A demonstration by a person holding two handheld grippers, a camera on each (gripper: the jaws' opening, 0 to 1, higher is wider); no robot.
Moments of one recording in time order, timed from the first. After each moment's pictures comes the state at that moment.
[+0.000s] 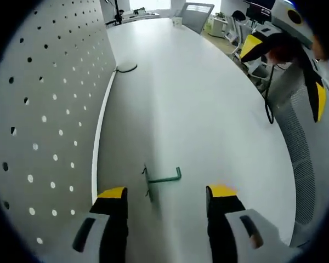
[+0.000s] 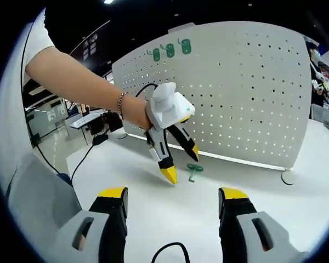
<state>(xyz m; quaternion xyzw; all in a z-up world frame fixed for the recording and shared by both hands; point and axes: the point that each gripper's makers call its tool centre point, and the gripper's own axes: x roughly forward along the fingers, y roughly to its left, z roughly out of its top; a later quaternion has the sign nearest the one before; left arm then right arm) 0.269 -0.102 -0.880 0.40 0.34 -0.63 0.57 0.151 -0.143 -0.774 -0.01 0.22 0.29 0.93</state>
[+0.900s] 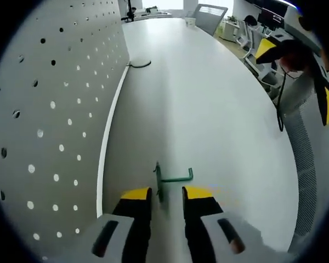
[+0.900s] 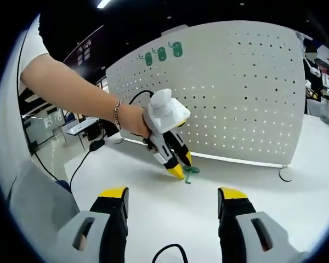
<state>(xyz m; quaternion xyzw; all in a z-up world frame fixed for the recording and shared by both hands) 0.283 -0.103 -0.881 0.38 0.36 -0.60 0.60 0.155 -0.149 -0.772 0.01 0.21 0.28 0.94</state>
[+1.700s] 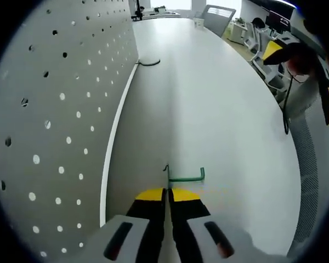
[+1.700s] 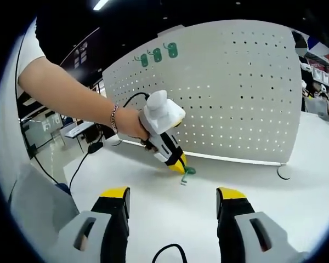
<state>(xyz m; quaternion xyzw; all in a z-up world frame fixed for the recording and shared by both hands) 0.288 -0.100 -0.883 0.37 0.36 -0.59 0.62 0.157 -0.153 -0.771 0.02 0.21 0.27 0.94</state>
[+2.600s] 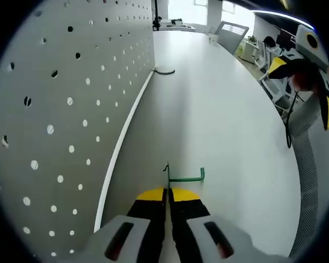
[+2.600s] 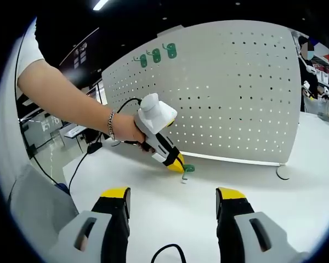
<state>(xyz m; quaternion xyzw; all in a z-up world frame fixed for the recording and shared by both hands) 0.293 -0.097 -0.881 0.31 0.35 -0.57 0.67 0.158 -0.154 -0.771 0.02 0.21 0.27 0.94</state>
